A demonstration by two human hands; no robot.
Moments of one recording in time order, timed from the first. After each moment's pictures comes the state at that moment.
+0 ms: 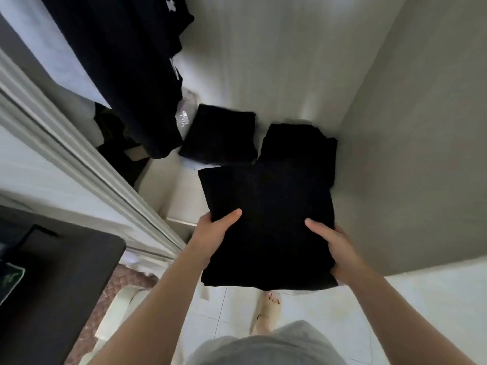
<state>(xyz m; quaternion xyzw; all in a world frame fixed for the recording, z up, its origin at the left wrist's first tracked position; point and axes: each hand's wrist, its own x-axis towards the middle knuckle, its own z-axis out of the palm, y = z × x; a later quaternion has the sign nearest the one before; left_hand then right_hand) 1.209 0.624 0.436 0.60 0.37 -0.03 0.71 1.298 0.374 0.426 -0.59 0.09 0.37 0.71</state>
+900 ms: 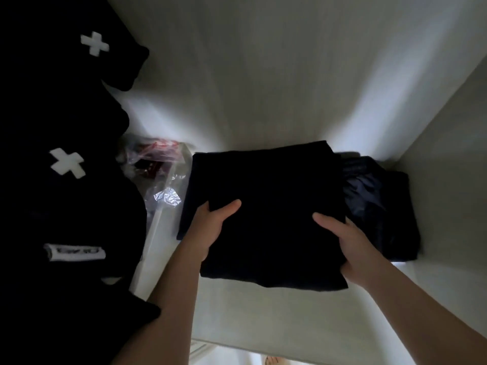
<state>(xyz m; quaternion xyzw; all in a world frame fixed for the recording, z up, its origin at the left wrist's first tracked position) 1.510 0.822 0.373 0.66 0.32 -0.07 0.68 1.554 0.551 0.354 -0.50 0.12 0.35 0.79</state>
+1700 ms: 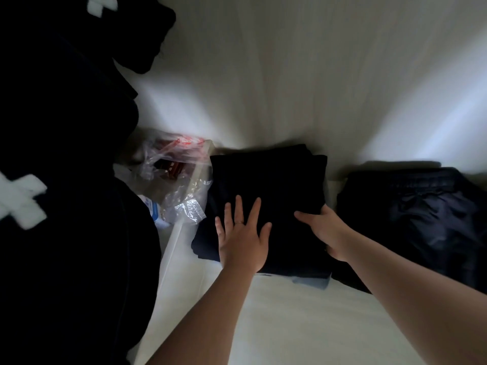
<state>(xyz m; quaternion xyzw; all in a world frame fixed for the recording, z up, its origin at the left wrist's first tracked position) 1.540 0.853 0.257 0.96 0.24 -0.08 0.09 1.643 0.697 0.256 -0.65 0.12 0.39 0.64</state>
